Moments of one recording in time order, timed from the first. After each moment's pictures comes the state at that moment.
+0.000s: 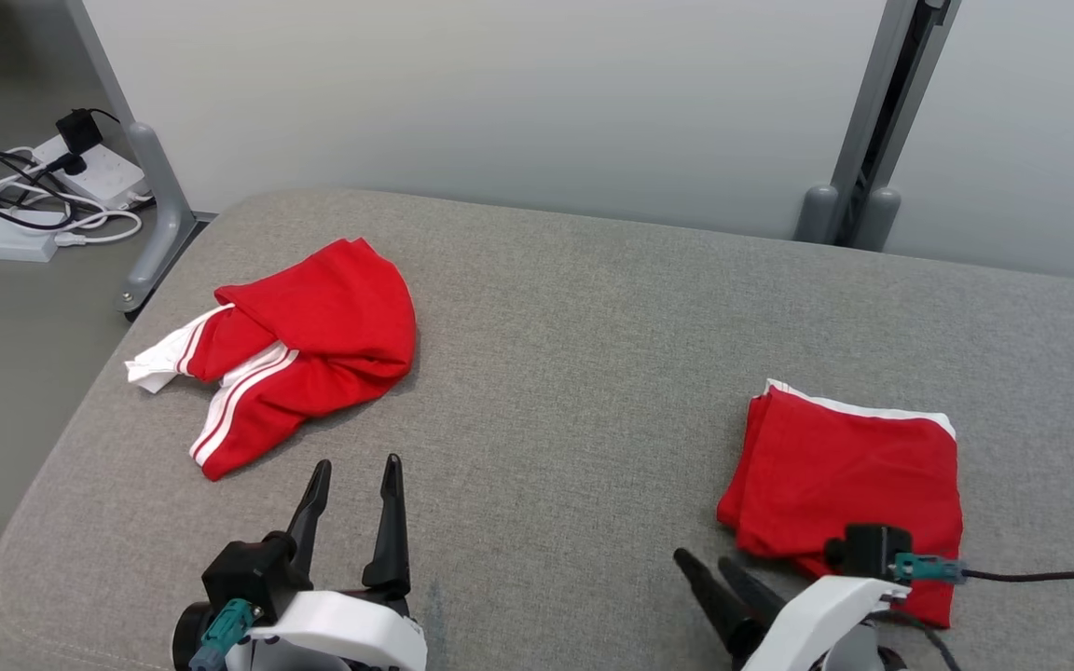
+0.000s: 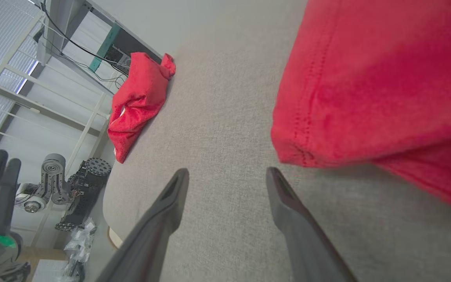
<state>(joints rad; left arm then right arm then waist) -0.06 0.05 -0.29 0.25 -0.42 0.14 -0.26 -0.17 -0.05 0.37 0.48 0.88 0.13 0.13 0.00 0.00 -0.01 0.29</state>
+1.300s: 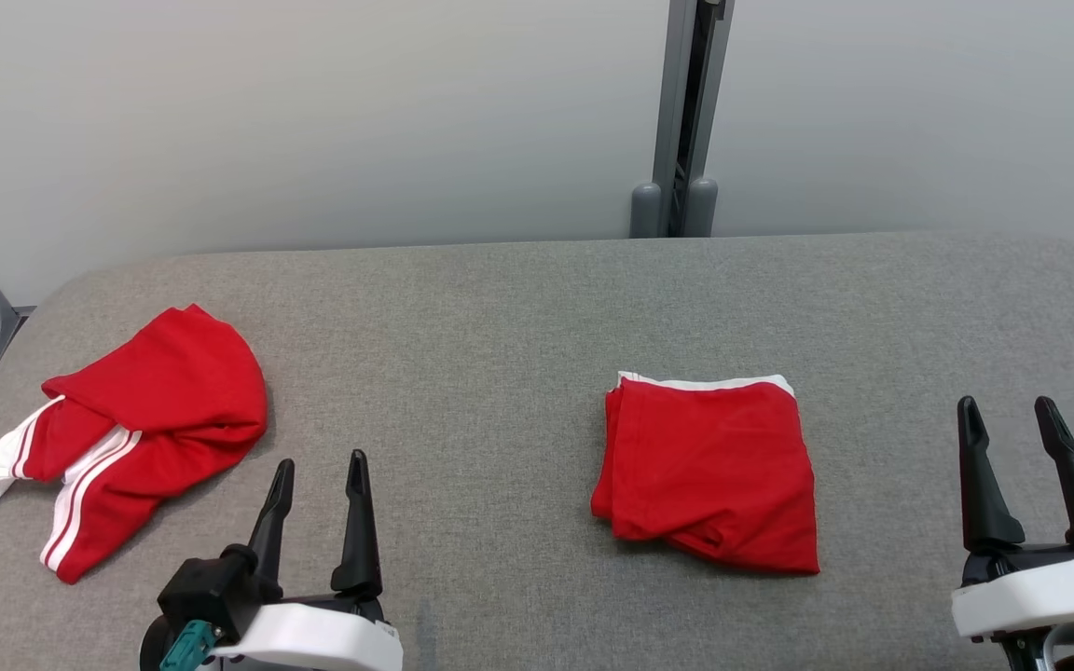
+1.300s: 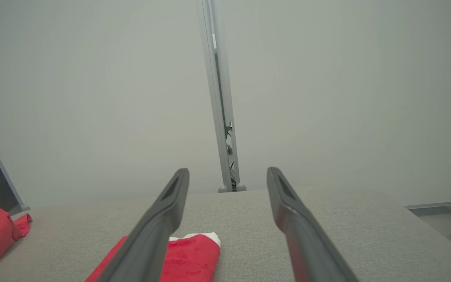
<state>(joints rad) -0.01 0.05 -0.22 0.14 -0.42 0.15 -0.26 -0.02 -0.09 -0.07 0.03 0.26 0.13 -0.14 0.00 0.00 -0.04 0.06</state>
